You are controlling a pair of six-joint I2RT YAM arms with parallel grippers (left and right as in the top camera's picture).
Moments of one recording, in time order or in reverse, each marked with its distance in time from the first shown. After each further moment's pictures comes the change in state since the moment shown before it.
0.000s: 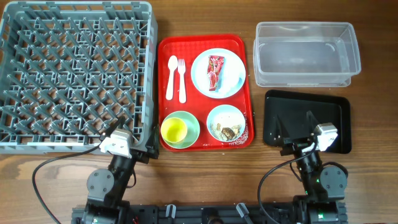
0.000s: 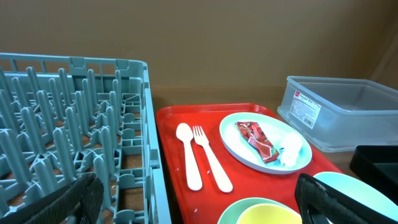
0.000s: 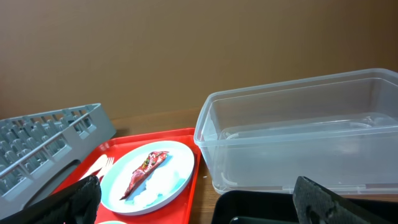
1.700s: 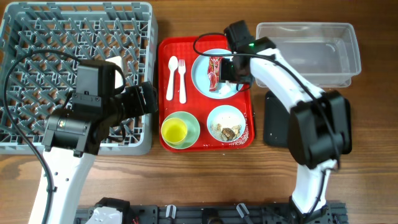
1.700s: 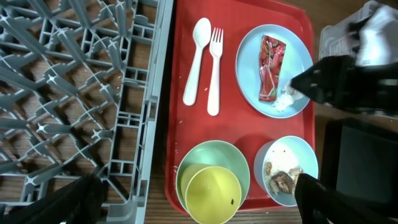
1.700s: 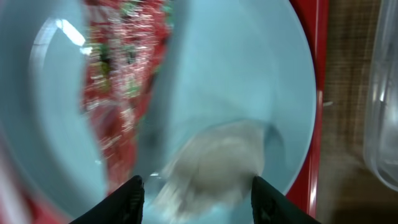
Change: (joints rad) left arm 0.000 1.133 1.215 -0.955 0.008 -0.262; right arm 0.366 2.060 1.595 -0.846 0.130 0.186
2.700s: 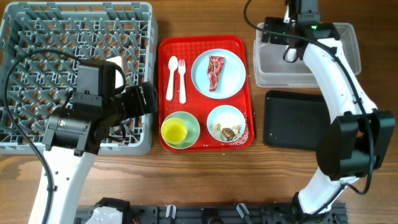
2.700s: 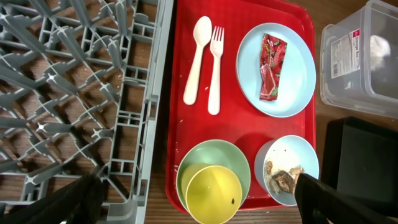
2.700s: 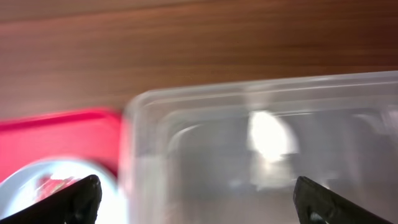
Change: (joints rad) left arm 0.000 0.006 0.000 -0.003 0.000 0.000; right arm -0.267 -0.167 0.053 0.182 0.124 -0.270
